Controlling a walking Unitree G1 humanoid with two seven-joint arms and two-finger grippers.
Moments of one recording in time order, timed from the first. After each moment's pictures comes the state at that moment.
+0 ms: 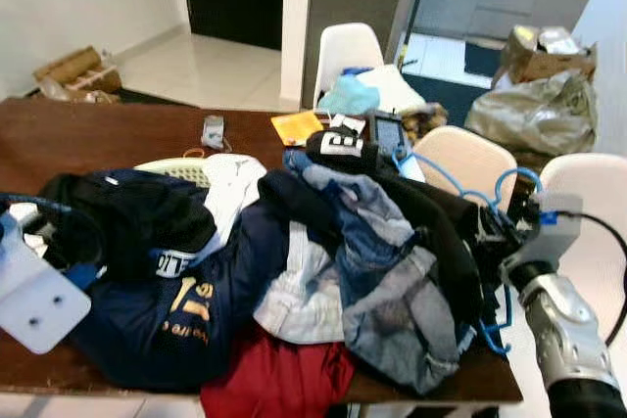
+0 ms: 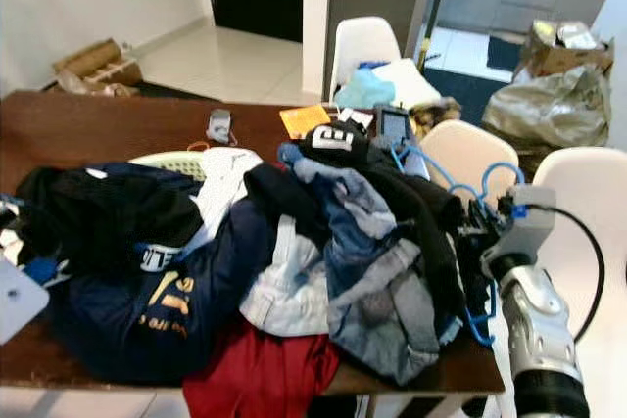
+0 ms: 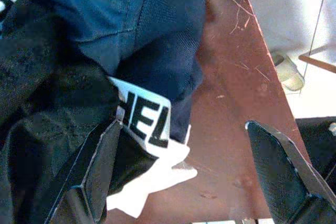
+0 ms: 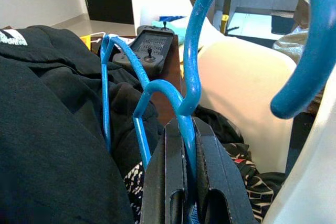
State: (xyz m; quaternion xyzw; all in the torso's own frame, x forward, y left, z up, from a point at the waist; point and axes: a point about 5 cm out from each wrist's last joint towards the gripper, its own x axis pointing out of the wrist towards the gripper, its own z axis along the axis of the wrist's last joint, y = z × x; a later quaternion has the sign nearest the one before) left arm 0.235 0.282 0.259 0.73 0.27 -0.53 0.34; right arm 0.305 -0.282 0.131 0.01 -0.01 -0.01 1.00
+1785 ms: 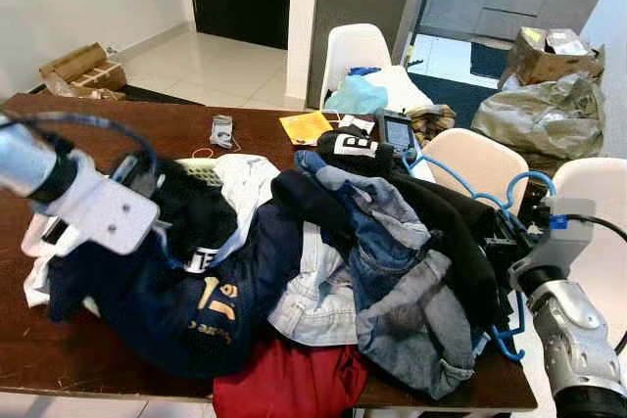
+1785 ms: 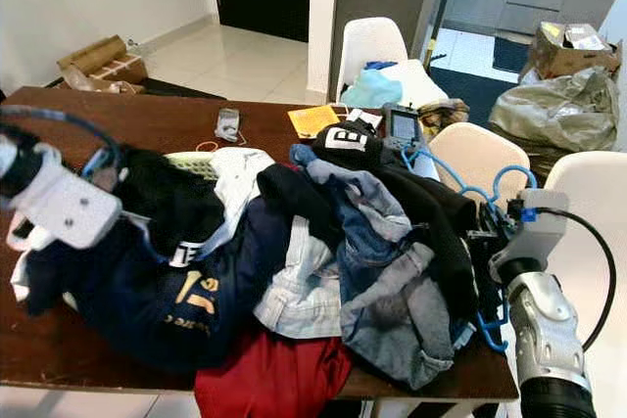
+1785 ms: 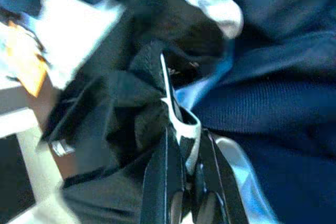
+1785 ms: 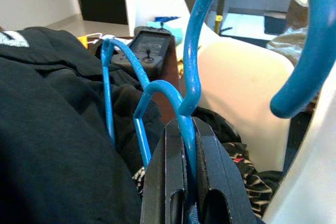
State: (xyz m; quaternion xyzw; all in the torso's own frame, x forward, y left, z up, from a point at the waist) left arm 0.299 0.239 0.295 0.65 0.03 -0.54 0.54; right arm 0.298 -0.288 0.132 0.01 -0.01 -0.03 1.00
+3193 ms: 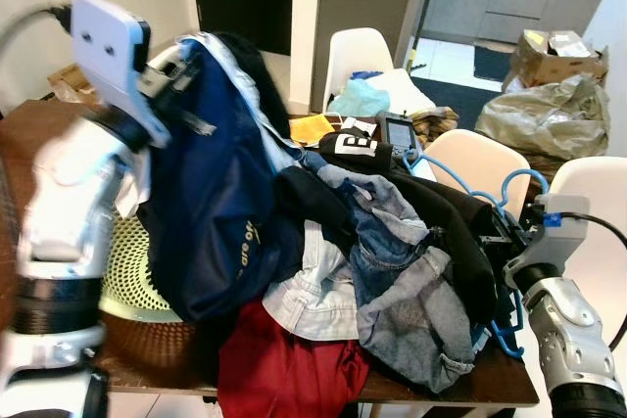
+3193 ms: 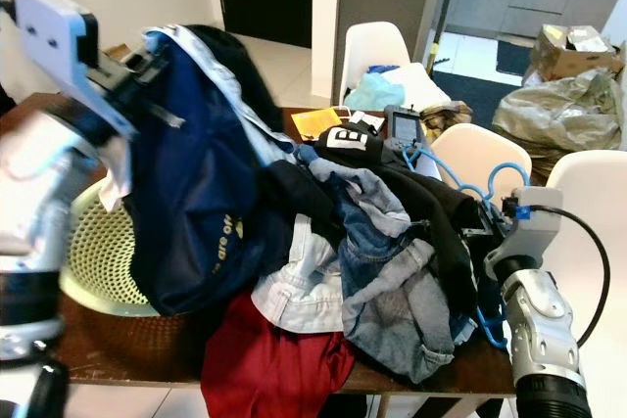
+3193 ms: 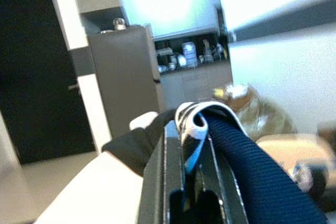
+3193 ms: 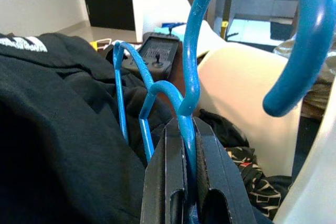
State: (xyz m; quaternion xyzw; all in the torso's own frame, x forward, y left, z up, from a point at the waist) left arm 0.315 0.174 0.303 -0.01 -0.29 -0.20 0.94; right arm 0.301 -0.282 0.132 0.01 -0.01 -0.01 1.00
